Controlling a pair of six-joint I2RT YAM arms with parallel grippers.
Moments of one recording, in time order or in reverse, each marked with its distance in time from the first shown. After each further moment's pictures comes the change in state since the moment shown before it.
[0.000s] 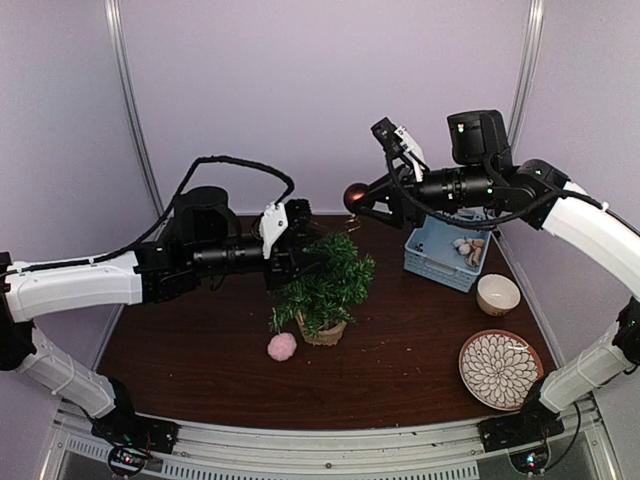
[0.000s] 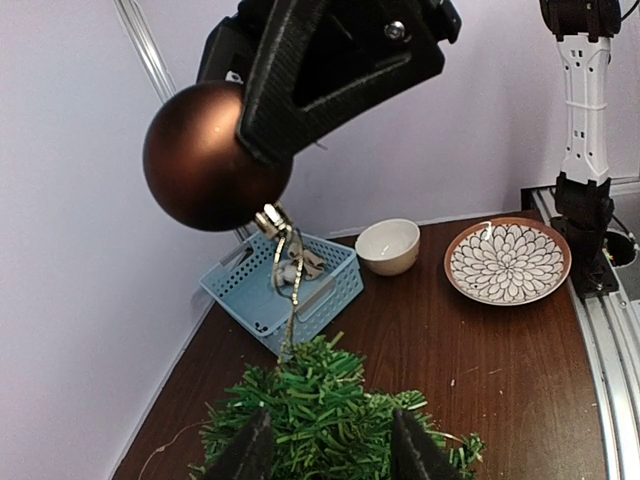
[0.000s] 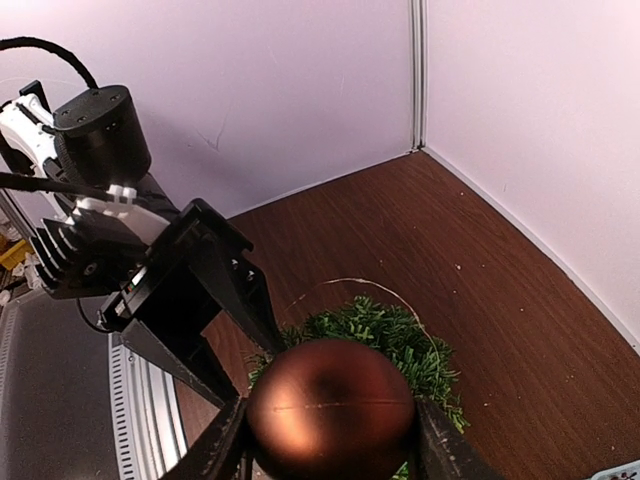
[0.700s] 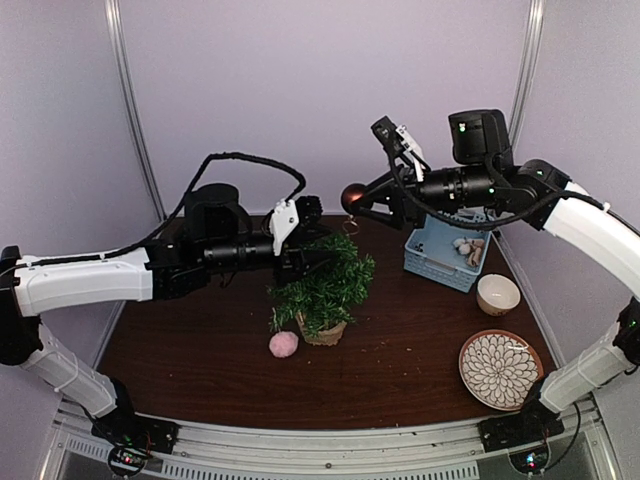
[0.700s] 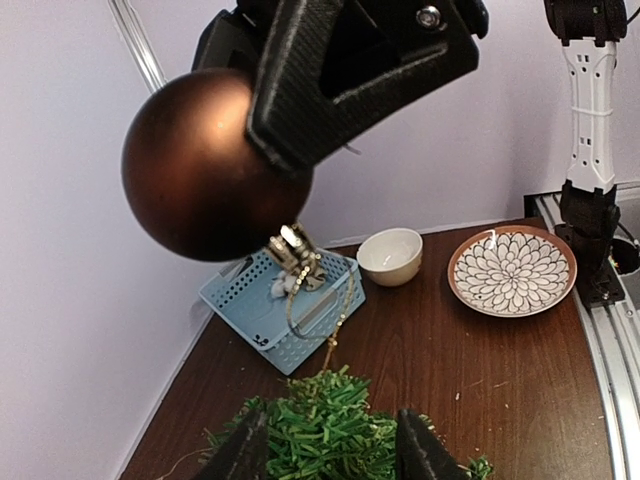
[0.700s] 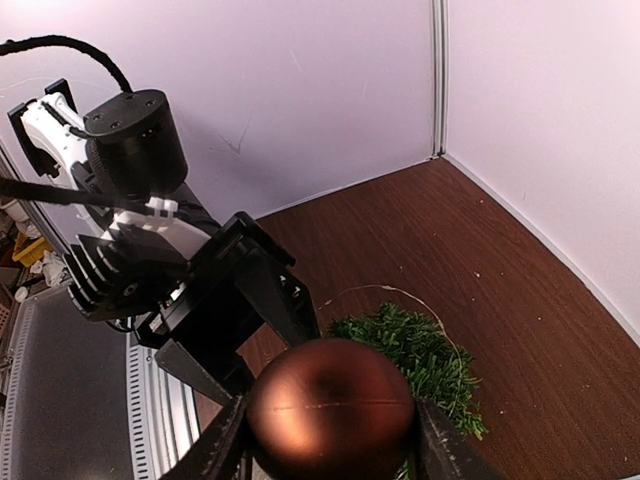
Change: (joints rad) left arm -0.013 0.061 0.048 0.029 -0.004 -0.005; right arm 0.009 -0.003 0.000 0.011 -0.048 0.010
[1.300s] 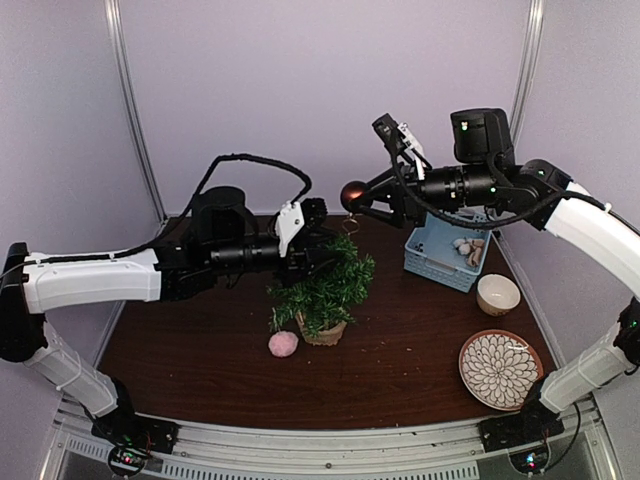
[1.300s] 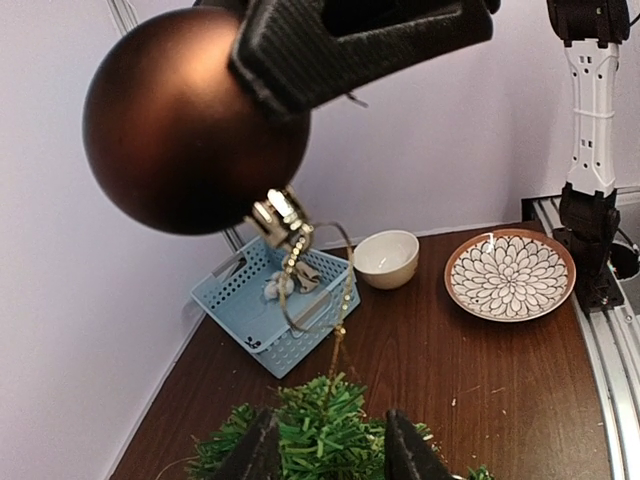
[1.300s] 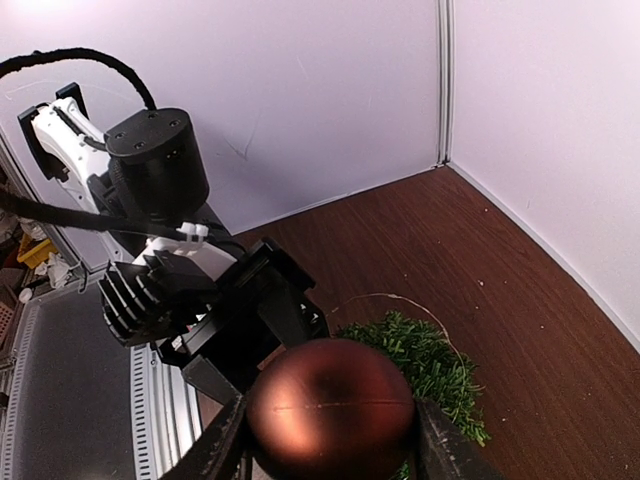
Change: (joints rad) left arm 0.000 0.039 0.000 0.040 0.013 -0.026; right arm 0.004 -0.006 0.000 0.014 -0.013 0.001
